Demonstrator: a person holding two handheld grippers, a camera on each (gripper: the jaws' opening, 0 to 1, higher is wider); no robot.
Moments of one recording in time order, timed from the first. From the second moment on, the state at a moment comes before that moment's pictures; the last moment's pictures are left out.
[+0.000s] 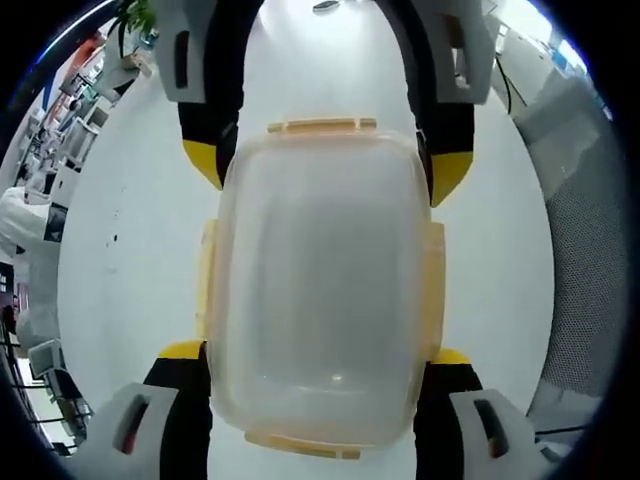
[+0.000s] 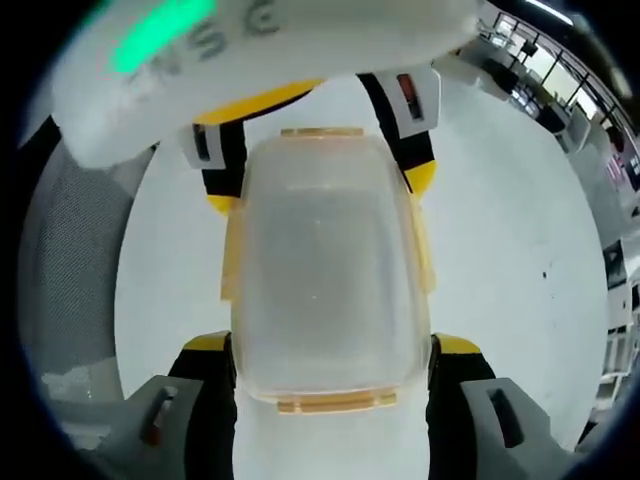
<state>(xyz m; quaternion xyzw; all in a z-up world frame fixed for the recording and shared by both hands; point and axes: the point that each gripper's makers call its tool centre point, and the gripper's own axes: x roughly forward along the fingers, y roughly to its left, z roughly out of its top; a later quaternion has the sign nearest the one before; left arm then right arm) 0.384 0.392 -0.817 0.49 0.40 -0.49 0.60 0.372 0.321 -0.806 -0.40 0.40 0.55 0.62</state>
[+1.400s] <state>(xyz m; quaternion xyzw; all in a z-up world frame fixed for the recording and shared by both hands) 0.404 0.409 -0.792 0.31 0.31 -0.41 0.80 0.391 0.319 -0.789 -0.26 0.23 0.48 0.81</state>
